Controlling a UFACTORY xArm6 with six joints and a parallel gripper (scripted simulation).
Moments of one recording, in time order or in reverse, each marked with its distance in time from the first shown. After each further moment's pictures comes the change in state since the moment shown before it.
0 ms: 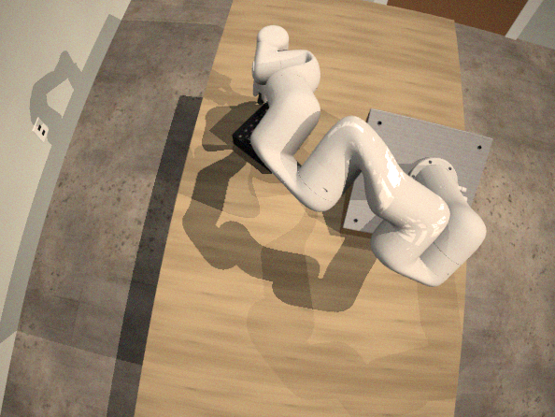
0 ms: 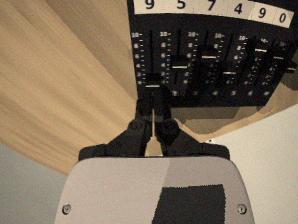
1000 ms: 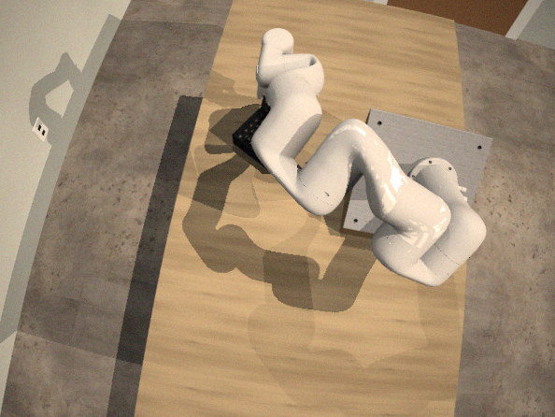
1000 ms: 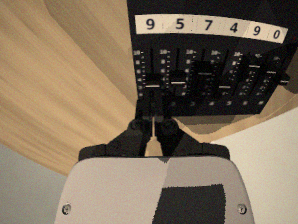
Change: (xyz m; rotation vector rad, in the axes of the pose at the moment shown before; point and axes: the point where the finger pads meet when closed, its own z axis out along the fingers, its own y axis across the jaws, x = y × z) arm 0.015 0.000 0.000 0.000 0.001 0.000
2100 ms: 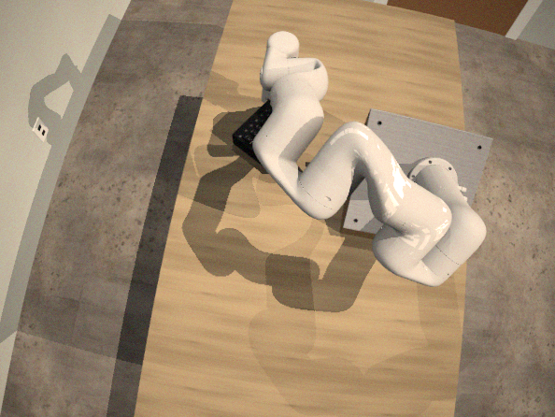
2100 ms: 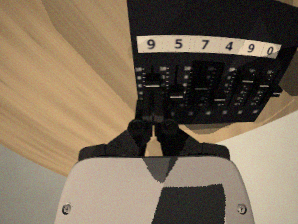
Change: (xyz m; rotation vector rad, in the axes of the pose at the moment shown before) arm 0.016 0.000 0.000 0.000 0.000 0.000
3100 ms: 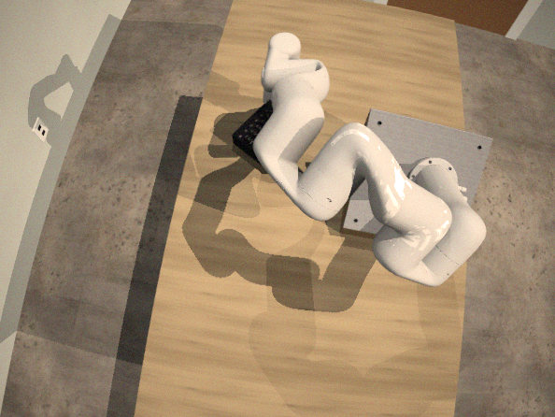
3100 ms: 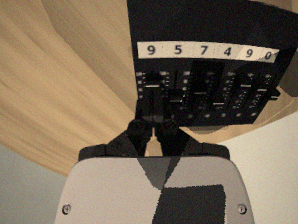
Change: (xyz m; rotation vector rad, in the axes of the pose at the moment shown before) arm 0.005 0.000 0.000 0.000 0.000 0.000
